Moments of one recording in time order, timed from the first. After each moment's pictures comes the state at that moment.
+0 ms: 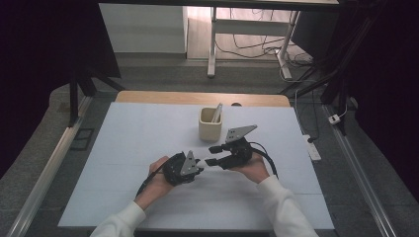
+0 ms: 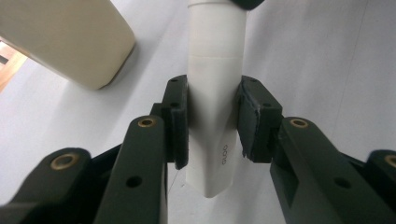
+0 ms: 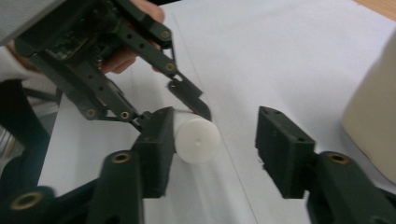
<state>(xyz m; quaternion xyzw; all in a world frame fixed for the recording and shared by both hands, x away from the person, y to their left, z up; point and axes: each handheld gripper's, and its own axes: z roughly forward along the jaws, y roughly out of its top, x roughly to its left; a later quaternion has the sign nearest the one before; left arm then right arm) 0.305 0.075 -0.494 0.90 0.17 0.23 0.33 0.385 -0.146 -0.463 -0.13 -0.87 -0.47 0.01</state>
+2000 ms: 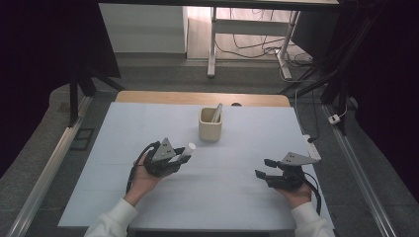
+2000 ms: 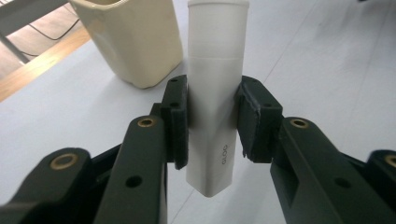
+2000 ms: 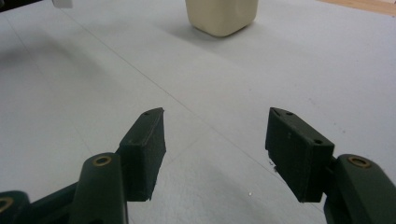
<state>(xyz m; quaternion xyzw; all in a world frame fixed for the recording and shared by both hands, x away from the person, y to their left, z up) 0.312 0.127 -0.477 0.83 0.26 0.20 0.44 0.327 -0.295 -0.497 -0.31 -0.81 -0.47 -0.14</state>
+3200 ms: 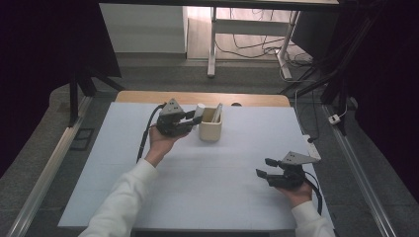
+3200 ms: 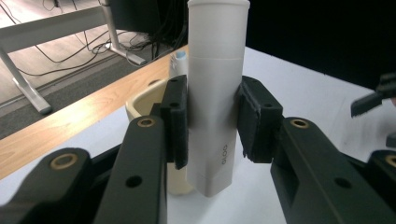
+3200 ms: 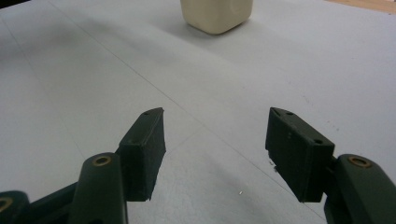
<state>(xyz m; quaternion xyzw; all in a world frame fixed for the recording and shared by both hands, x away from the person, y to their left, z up) 0.406 0.111 -0.425 0.77 0.31 0.18 0.53 0.333 -0.299 -0.501 -0.31 -0.81 -0.47 -0.14</state>
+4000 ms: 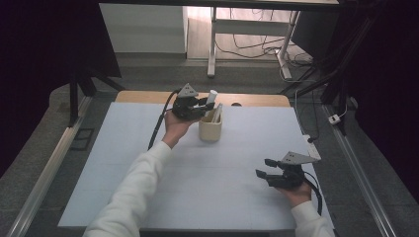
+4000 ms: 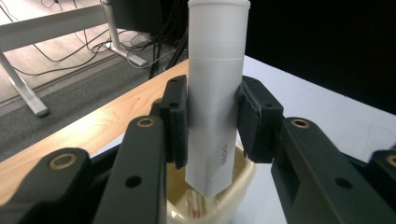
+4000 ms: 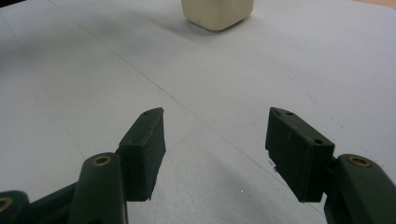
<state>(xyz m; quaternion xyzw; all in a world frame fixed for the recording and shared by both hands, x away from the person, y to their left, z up) 0.462 0.076 -0.419 0.77 0.32 0.17 0.53 0.334 -0.299 -0.504 -0.31 -0.82 -0.47 -0.13</state>
